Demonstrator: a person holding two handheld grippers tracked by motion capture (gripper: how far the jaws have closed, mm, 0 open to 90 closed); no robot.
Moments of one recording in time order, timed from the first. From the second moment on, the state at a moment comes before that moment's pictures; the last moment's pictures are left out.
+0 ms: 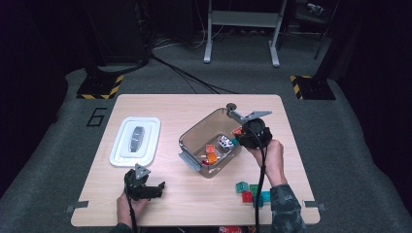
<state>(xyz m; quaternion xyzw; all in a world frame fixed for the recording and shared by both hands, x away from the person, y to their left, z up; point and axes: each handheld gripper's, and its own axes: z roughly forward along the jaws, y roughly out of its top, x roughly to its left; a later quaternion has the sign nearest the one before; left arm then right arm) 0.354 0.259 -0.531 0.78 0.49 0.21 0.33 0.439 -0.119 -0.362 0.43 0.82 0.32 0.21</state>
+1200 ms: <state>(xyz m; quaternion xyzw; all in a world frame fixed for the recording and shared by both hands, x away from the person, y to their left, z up) 0.354 0.259 -0.531 0.78 0.49 0.21 0.33 0.453 -0.089 -0.392 0.40 0.86 0.29 0.15</state>
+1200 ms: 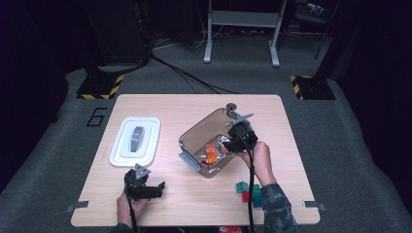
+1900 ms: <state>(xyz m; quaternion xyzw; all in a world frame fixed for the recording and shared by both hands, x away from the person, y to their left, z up) 0.354 0.259 -0.531 0.78 0.49 0.21 0.33 0.426 -0.126 -0.380 0.44 0.82 0.34 0.16</state>
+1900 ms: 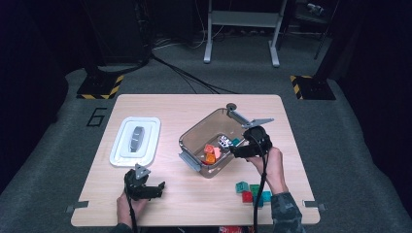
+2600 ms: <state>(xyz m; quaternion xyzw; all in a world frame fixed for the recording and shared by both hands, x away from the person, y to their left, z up) 0.354 0.259 -0.531 0.78 0.49 0.21 0.33 0.389 -0.167 -0.424 0.49 0.80 0.32 0.14</state>
